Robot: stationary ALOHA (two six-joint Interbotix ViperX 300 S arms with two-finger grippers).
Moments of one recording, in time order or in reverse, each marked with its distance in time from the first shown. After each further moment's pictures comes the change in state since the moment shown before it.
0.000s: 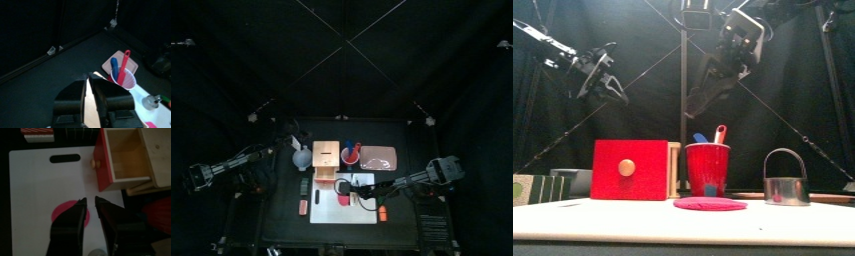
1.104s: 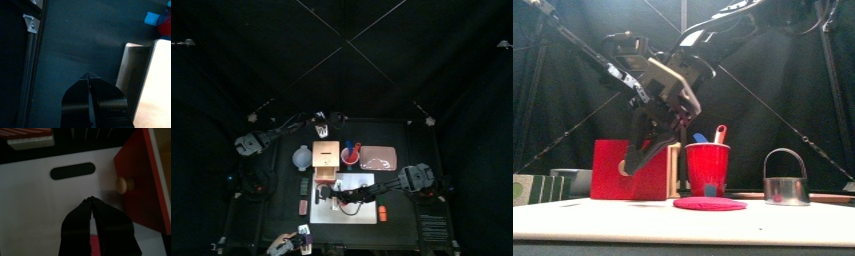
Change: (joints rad) left arm 0.074 0.808 -0.772 0.416 0.775 0.270; right arm -0.029 0.367 -0.298 0.083 0.008 -0.002
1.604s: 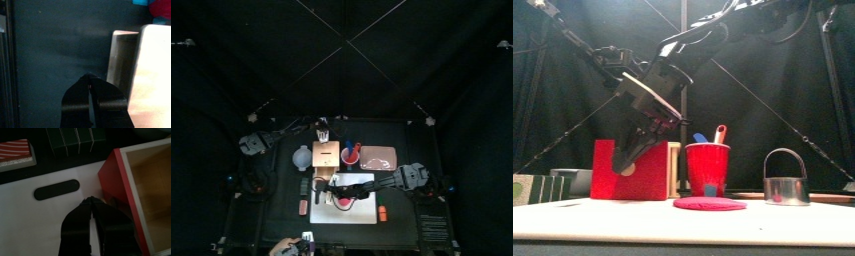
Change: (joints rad) left arm -0.058 0.038 0.005 0.008 0.060 0.049; right arm -0.044 0.049 -0.097 -0.006 0.066 -0.006
